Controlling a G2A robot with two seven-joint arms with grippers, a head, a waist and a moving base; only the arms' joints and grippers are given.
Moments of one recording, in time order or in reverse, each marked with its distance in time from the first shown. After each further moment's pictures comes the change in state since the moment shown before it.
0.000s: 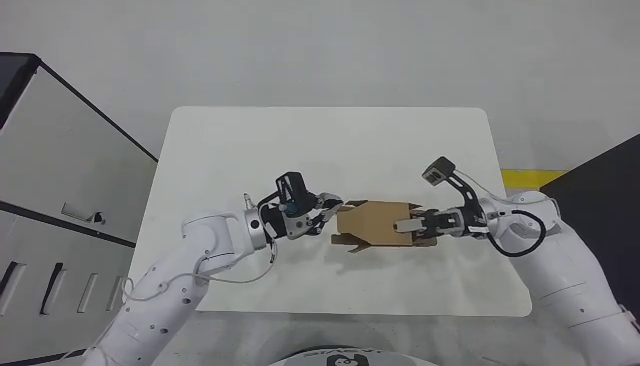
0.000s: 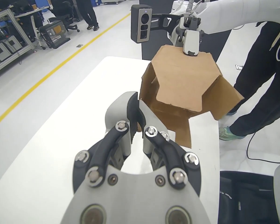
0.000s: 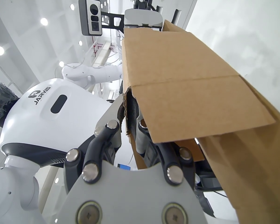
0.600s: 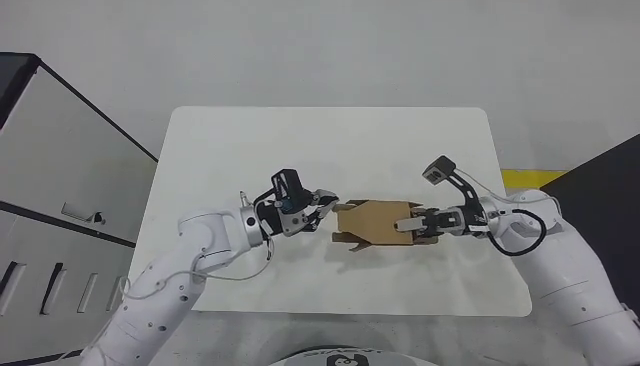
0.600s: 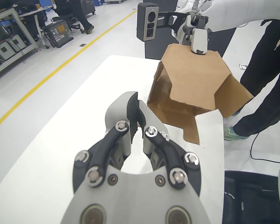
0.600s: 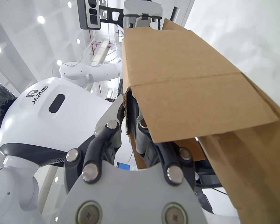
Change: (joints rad) left arm 0.002 0.004 -0.016 0.008 0.000 -0.011 0.003; right arm 0.004 0.012 -0.001 0.009 0.013 -0.019 -0.020
